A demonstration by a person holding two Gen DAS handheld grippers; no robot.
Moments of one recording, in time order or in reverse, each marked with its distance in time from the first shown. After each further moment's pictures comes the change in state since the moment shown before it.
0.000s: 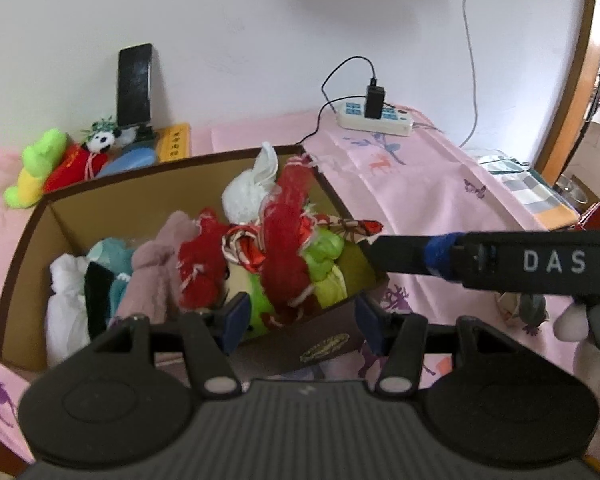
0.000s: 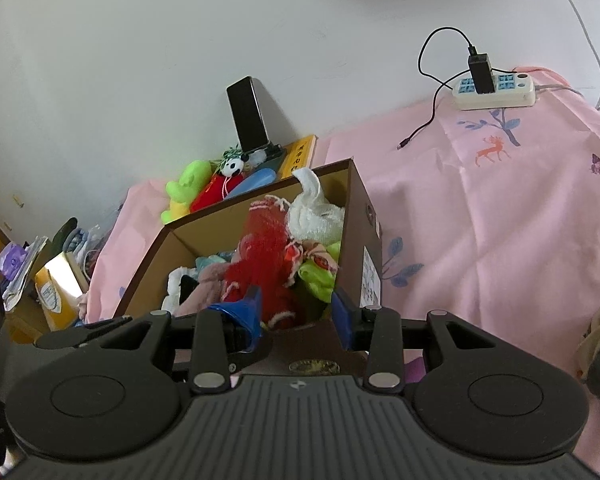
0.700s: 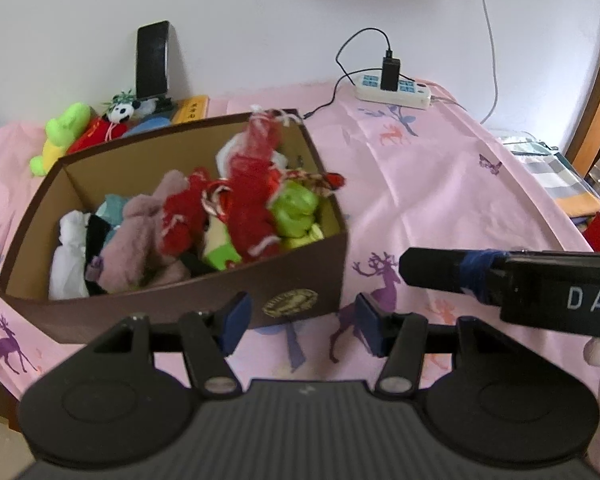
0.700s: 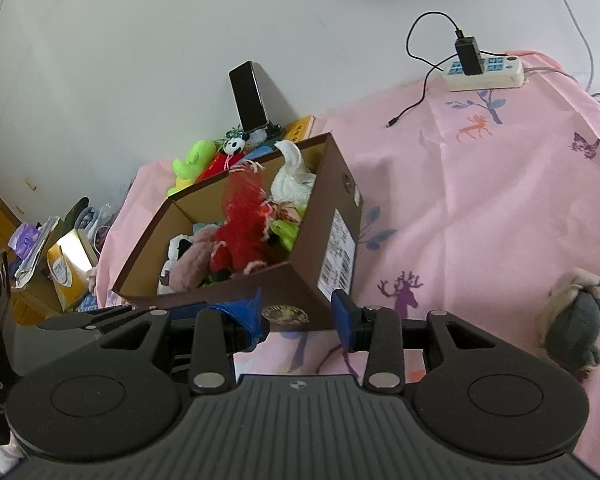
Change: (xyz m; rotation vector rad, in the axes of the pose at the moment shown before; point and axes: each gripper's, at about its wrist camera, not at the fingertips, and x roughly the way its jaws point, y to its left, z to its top) left arm 0.002 -0.055 -0.017 -0.036 0.071 0.114; right arm -0.036 -0.036 -0.020 -0.009 0.044 0.032
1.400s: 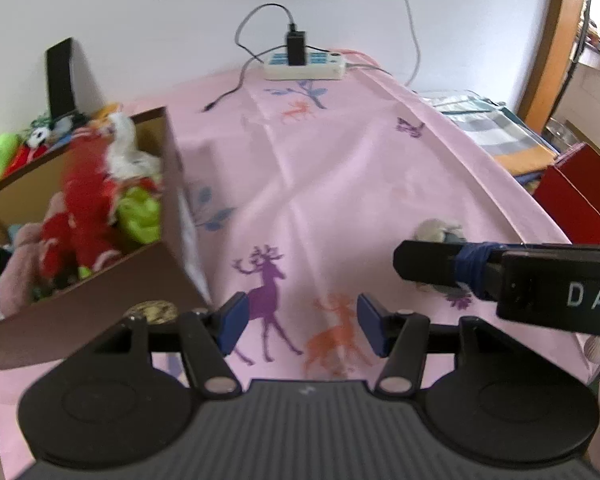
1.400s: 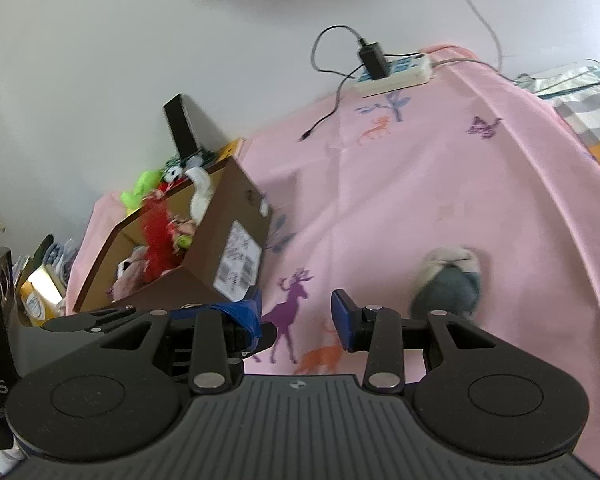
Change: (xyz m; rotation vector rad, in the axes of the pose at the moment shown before) left arm 0.026 -0.098 0.004 0.138 0.055 -0.108; right arm -0.051 -0.074 -0.013 0.124 -0.061 -0.115
